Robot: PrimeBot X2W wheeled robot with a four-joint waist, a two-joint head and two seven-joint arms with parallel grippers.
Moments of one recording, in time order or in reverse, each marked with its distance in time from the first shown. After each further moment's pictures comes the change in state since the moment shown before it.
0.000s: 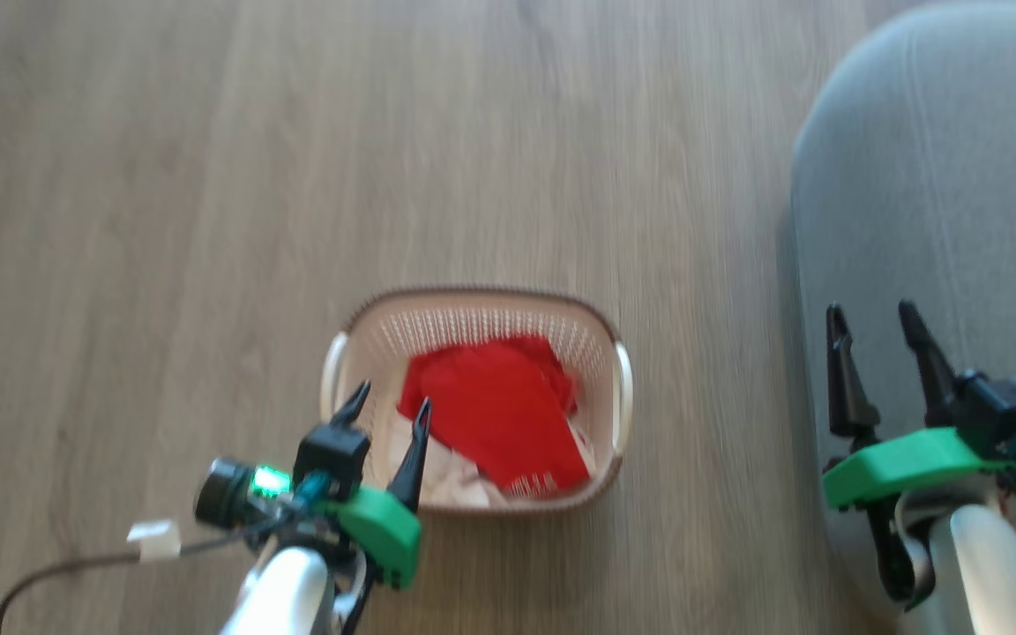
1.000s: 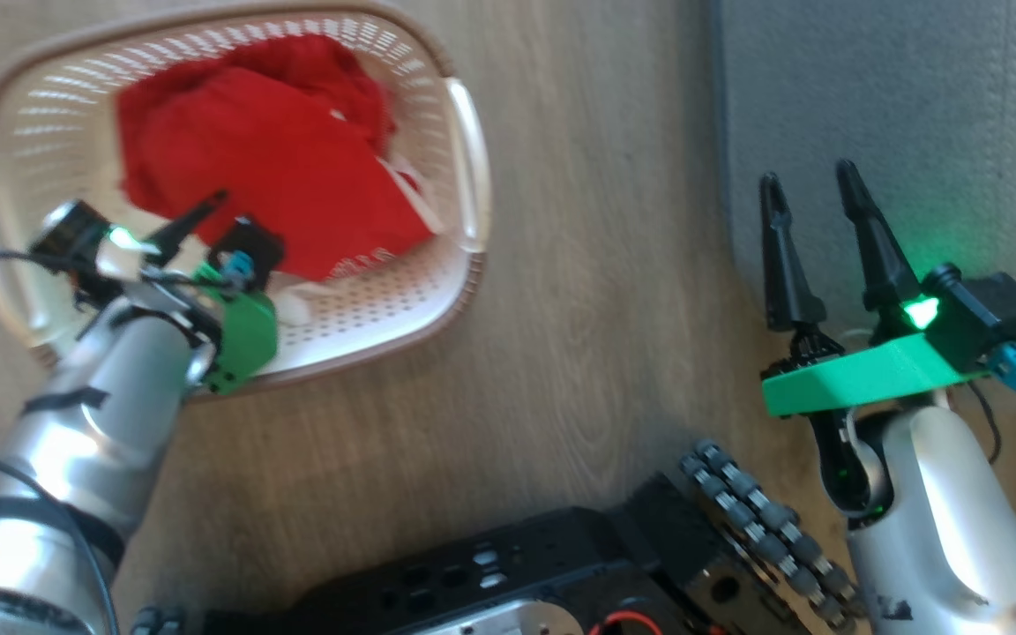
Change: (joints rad) left arm -0.653 0.197 -0.205 0.587 0.259 -0.101 -0.003; right arm -0.166 0.002 0.164 -0.105 0.125 -0.001 -0.012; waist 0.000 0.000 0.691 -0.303
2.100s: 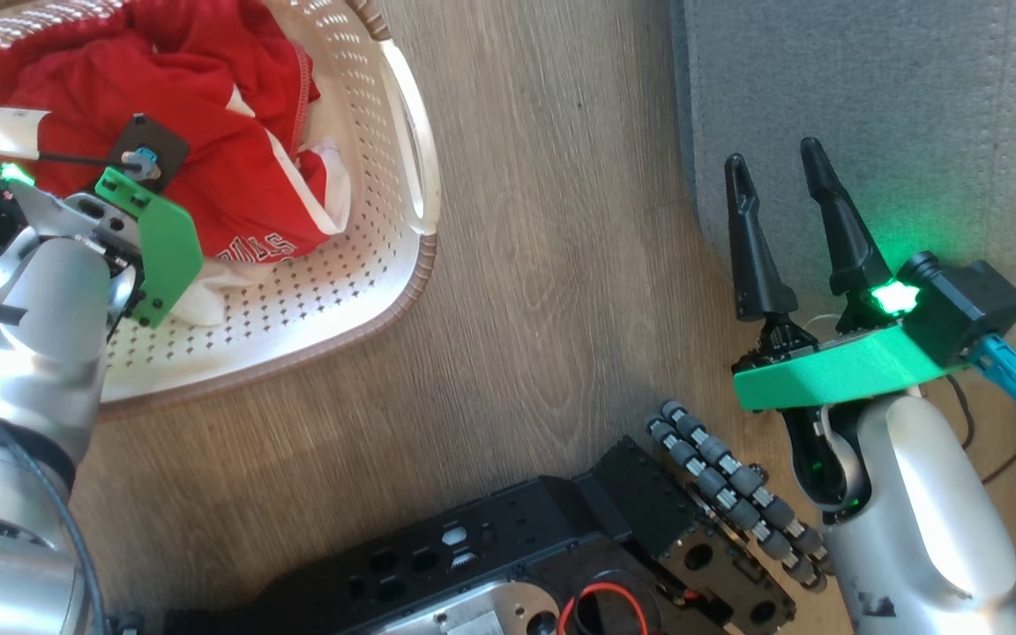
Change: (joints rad) left arm -0.215 0.009 0.016 0.252 -0.085 -0.018 0.103; right arm -0.024 0.015 0.067 -0.042 0.044 0.000 -0.009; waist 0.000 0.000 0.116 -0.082
